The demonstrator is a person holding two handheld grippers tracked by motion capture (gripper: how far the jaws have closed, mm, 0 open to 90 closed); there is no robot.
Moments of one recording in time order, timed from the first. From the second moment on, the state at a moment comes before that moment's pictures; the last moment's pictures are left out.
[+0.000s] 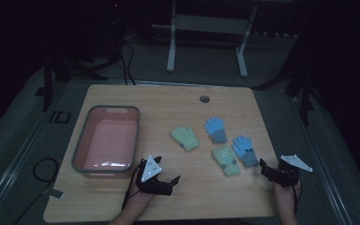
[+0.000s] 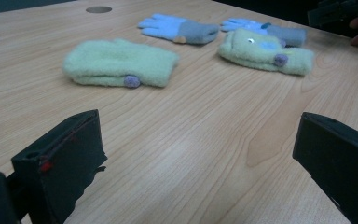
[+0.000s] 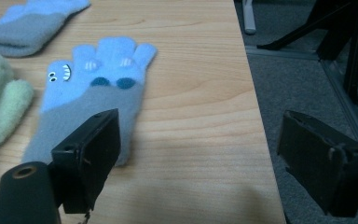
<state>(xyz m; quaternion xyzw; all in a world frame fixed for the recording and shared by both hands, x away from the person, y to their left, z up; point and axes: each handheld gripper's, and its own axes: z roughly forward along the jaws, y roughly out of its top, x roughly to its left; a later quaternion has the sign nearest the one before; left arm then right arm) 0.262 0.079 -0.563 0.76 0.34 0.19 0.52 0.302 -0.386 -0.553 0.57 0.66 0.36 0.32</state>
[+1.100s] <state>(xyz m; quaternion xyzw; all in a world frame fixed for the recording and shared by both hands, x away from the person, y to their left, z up) 0.260 0.080 -0.563 0.76 0.34 0.20 0.52 0.313 -0.365 -0.499 0.56 0.71 0.35 0.25</state>
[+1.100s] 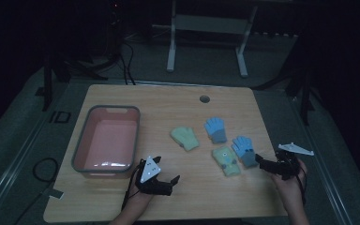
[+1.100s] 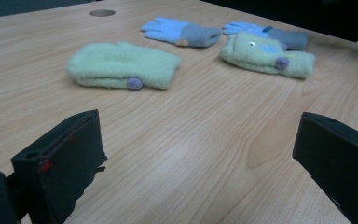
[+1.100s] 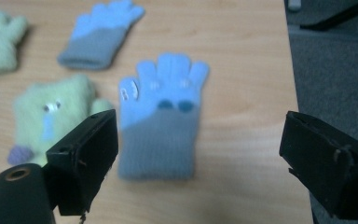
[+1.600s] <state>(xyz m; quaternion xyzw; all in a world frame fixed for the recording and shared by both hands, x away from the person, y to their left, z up) 0.260 0.081 -0.563 0.76 0.34 0.19 0.53 0.332 -0.327 -0.472 0.51 0.74 0.37 0.24</state>
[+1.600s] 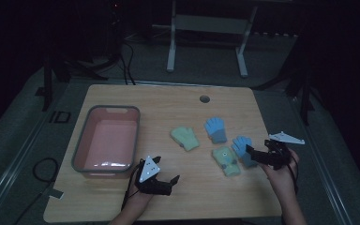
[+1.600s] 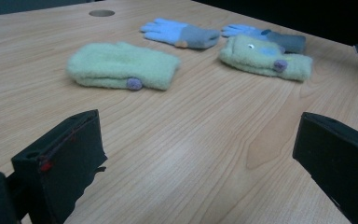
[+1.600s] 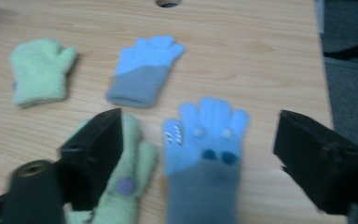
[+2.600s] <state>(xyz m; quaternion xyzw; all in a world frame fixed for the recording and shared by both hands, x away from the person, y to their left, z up) 0.258 0.080 -0.563 0.76 0.33 0.20 0.53 0.382 -0.239 -0.460 0.40 0.81 0.39 0.18</state>
